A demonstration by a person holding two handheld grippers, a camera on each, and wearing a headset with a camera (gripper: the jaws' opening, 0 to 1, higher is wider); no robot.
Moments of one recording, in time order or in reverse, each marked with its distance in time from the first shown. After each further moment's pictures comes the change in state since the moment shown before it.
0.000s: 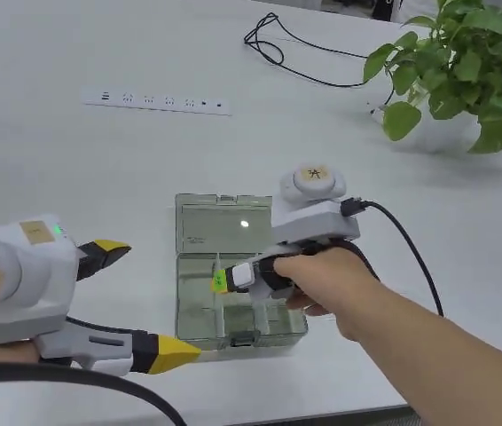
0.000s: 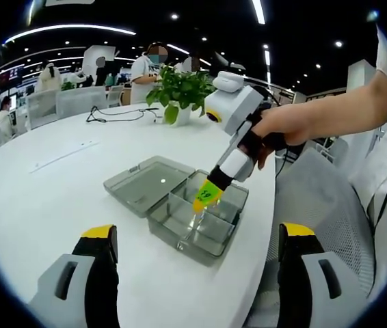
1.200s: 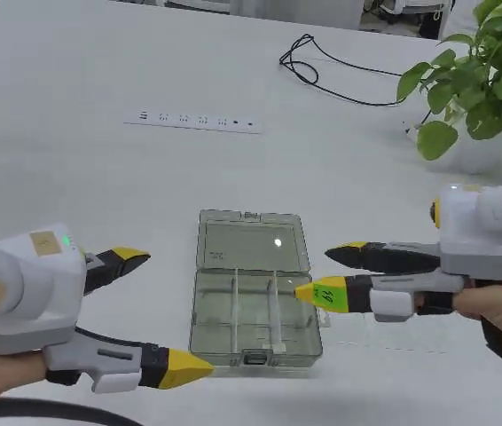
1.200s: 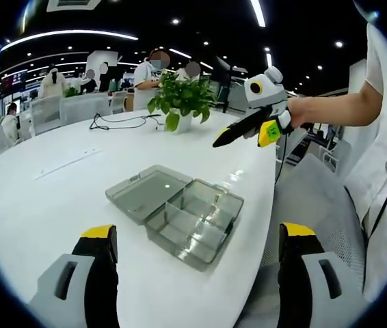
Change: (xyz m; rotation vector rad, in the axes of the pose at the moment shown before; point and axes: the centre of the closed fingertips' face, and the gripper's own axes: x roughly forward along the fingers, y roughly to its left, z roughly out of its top) left arm -0.008 -0.014 0.015 0.012 -0.027 0.028; right arm -0.132 0.001 0.011 -0.531 -0.274 0.289
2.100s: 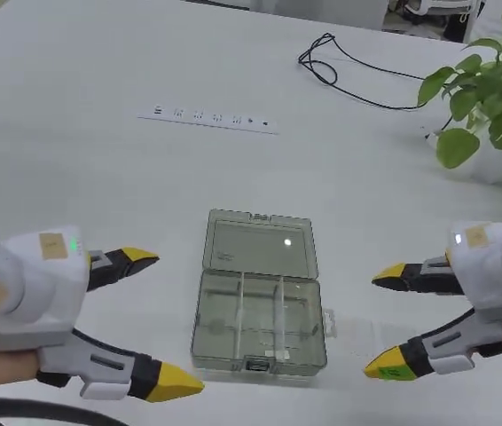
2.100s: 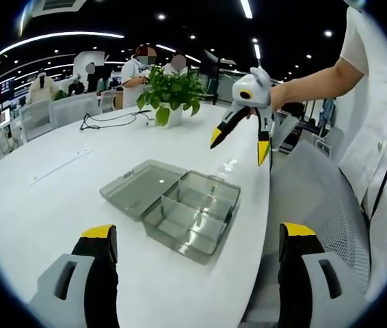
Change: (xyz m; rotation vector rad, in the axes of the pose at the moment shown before) left arm 0.003 0.001 -0.013 0.058 0.047 -0.048; right arm -0.016 -0.058 -0.084 -0.436 0.470 0.033
